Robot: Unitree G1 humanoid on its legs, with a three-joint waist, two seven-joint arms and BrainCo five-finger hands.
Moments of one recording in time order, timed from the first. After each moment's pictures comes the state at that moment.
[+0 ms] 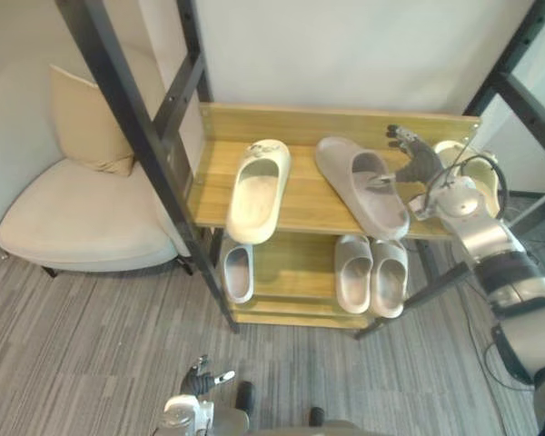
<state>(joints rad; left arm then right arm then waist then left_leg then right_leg) 0.05 0.10 0.01 0.99 -0.01 -0.15 0.03 -0.87 -0.70 0.40 0.70 0.16 -0.08 0.02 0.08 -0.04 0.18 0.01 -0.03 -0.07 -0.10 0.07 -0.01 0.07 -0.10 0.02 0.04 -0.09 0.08</state>
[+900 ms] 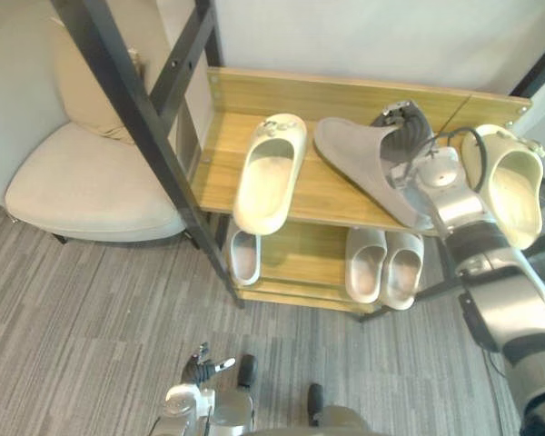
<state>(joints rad) 0.04 0.10 0.01 0.96 -0.05 -0.15 0.04 -1.01 -0.57 0.32 0.80 0.14 -0.07 -0.04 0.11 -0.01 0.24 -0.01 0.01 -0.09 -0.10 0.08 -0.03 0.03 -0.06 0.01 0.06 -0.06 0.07</state>
